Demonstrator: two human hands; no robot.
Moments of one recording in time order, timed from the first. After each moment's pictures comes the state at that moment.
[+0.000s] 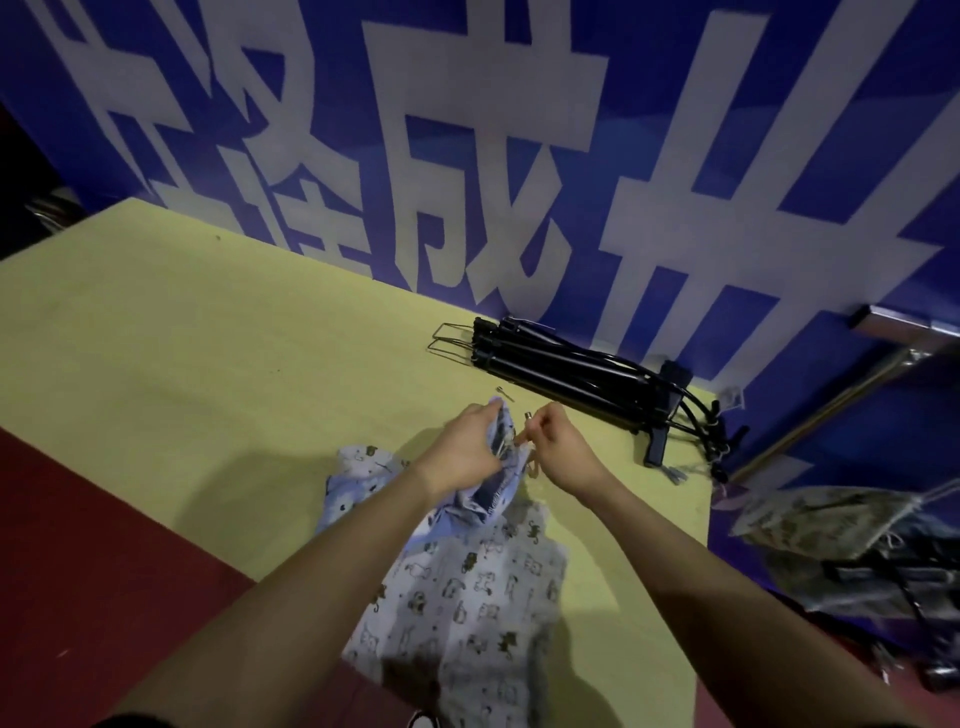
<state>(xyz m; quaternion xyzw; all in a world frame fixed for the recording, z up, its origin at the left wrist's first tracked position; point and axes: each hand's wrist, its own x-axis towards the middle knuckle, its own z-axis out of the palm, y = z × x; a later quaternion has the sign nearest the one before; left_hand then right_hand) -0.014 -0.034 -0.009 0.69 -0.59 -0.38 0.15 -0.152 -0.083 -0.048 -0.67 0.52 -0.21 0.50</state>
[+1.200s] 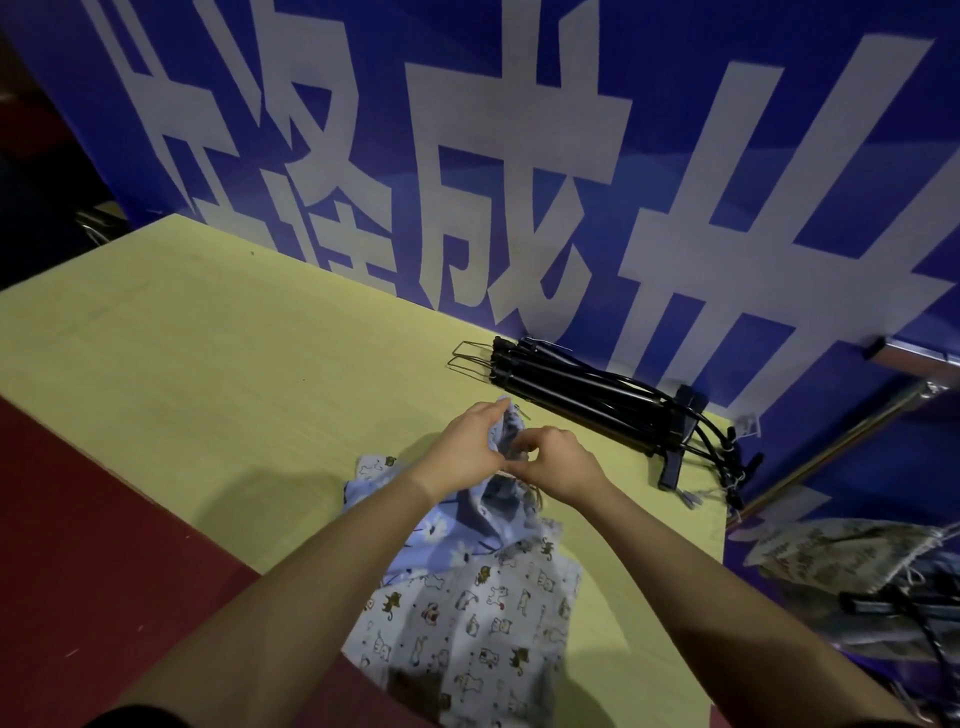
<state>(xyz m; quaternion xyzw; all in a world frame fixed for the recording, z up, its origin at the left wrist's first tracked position) 0.003 -0.024 0.008 0.69 -0.60 -0.35 0.21 -0.133 -0.086 -0.037 -0.82 0.49 -0.05 0.28</state>
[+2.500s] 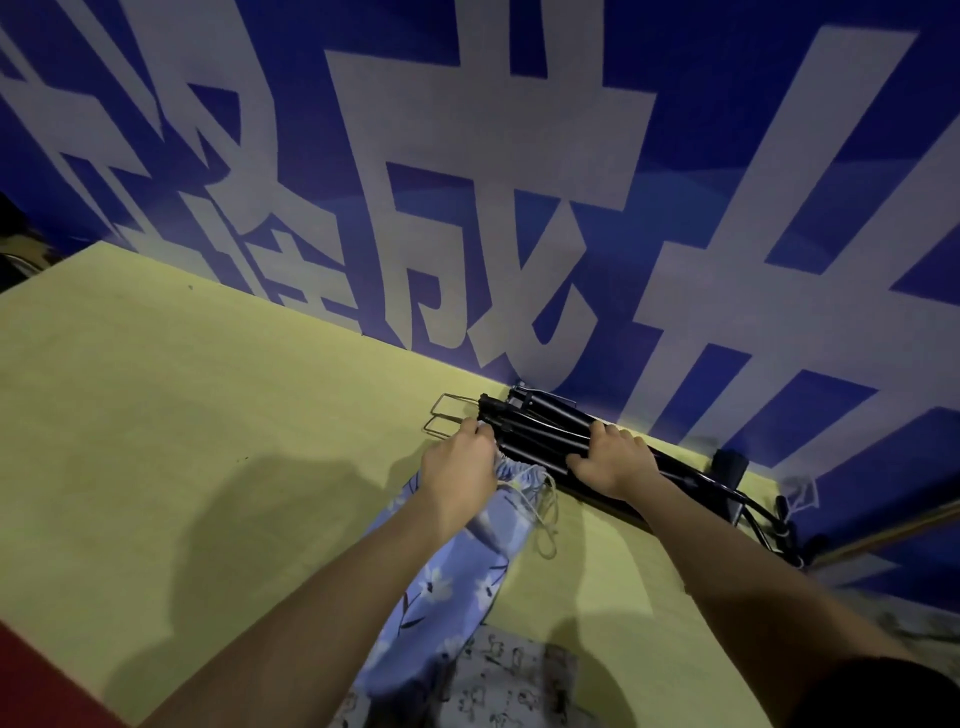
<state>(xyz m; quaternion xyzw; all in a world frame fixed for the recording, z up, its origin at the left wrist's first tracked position) 0.026 -0.164 -0.032 0.76 -0.64 -0.12 -0.01 -0.150 -0.261 -0.078 -0.78 0.59 0.10 0.17</state>
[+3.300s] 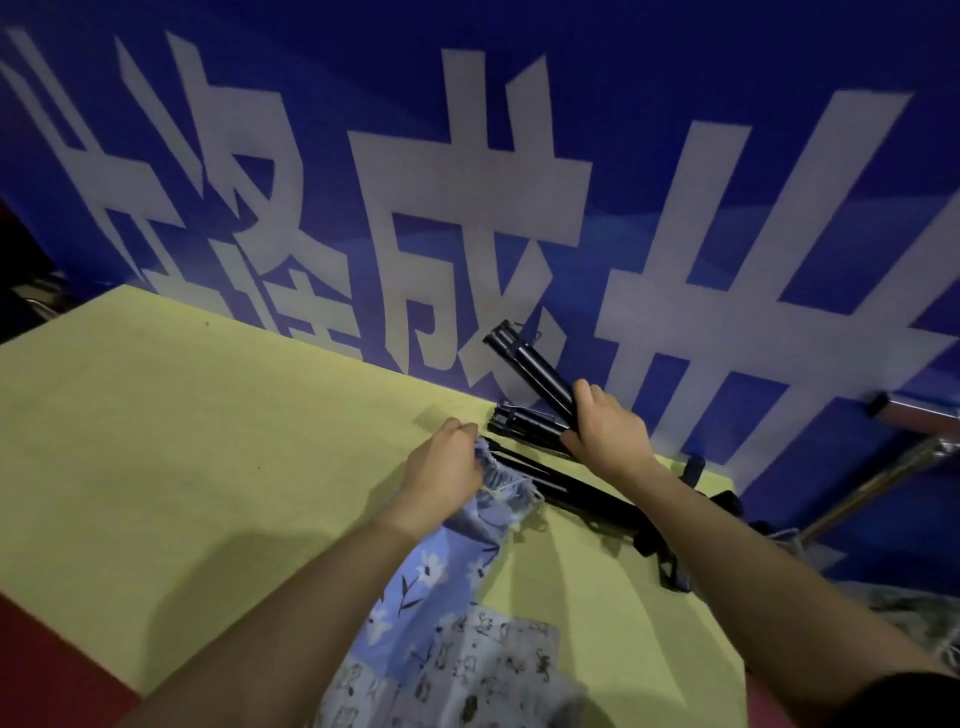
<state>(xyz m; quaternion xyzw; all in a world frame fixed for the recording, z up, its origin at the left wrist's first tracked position) 0.020 -0.123 0.010 0.76 -0.62 -0.16 0.09 -0.159 -0.215 0.001 -0.84 0.53 -0.08 0.03</state>
